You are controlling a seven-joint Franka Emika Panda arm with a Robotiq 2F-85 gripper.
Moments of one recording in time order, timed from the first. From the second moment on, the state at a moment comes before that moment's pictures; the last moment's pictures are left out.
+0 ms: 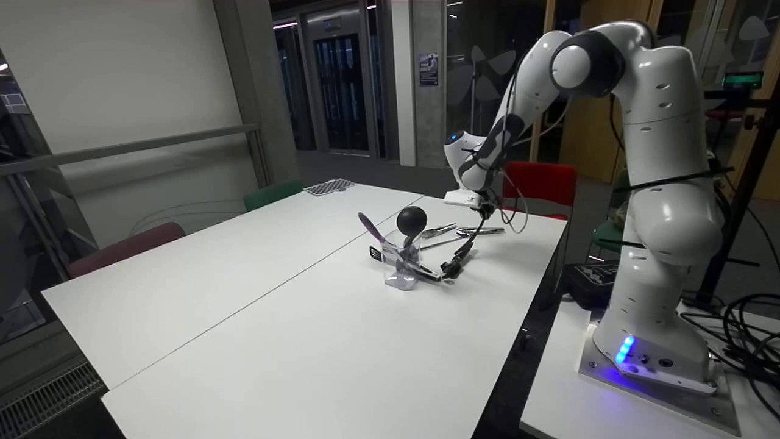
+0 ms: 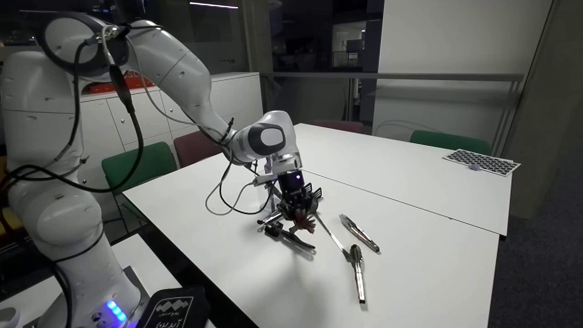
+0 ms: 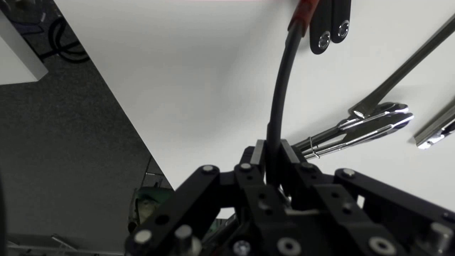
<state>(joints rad) 0.16 0.26 -0.58 -2.23 -0.50 2.40 1.68</state>
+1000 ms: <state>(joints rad) 0.05 -0.50 -0.11 -2.61 -0.80 2.03 1.93</state>
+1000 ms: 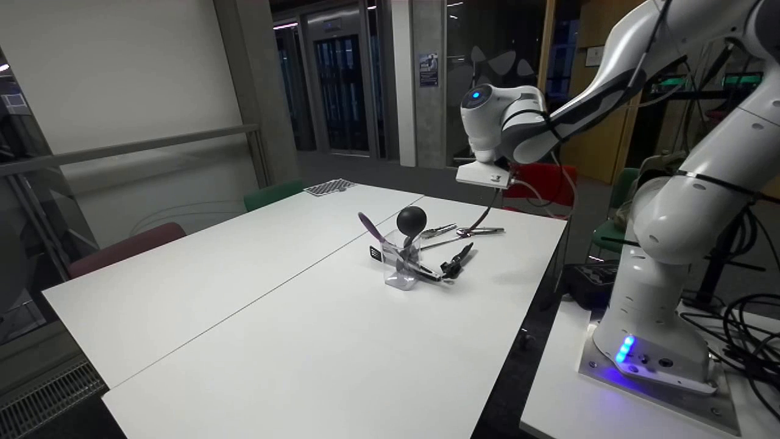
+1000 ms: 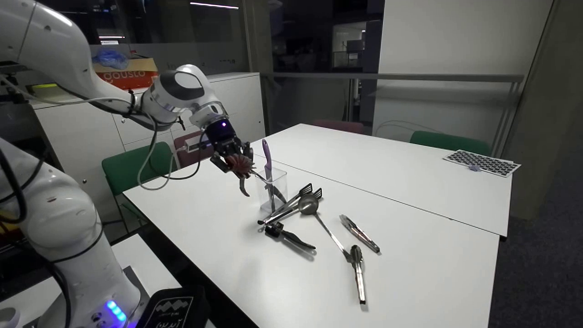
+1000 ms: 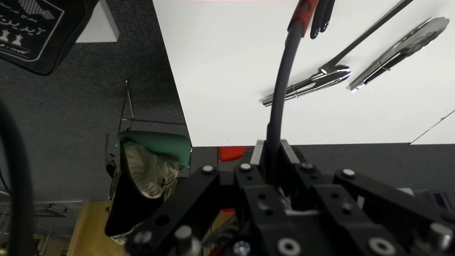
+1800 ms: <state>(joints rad) 0.02 -0.64 -0.08 -2.71 -0.69 2.03 1.71</state>
